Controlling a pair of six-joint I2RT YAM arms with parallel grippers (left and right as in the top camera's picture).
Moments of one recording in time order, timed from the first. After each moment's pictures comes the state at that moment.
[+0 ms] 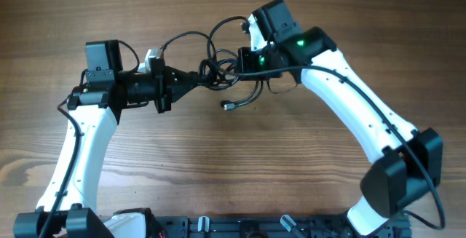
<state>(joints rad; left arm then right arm) 0.06 1.39 1.00 -0.56 1.23 -1.06 0.51 1.81 1.59 -0.87 -0.35 0.43</state>
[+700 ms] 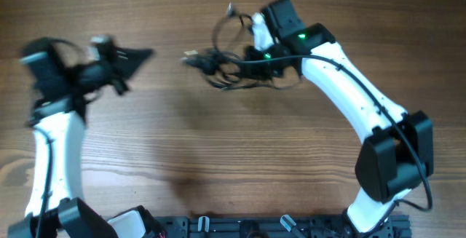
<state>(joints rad) 0.38 1.40 0.97 -0.04 1.42 -1.57 0.42 1.89 1.53 -0.85 -0.40 0.42</state>
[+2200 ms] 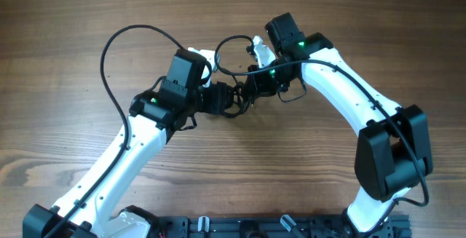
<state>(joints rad) -0.45 1.37 1.00 -0.56 0.12 -0.23 0.43 1.89 1.45 -0.88 -0.58 0.23</state>
